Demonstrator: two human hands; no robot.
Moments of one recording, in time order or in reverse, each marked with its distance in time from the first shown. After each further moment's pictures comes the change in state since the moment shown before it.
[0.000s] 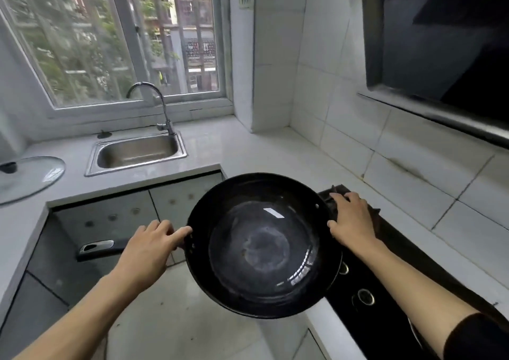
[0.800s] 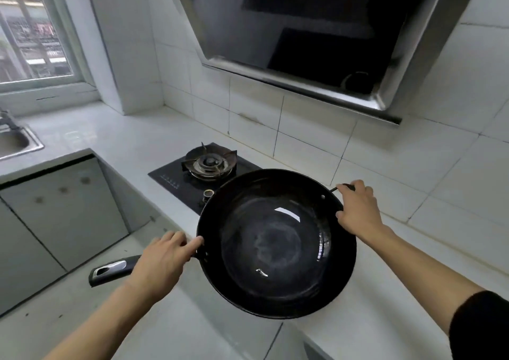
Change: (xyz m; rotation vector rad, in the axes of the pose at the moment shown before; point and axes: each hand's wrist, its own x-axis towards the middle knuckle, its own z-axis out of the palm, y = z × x) left_hand -0.151 0.302 -0.031 -0.192 0.064 0.533; right_hand -0.349 0.266 -0.150 -0.256 0.111 0.411
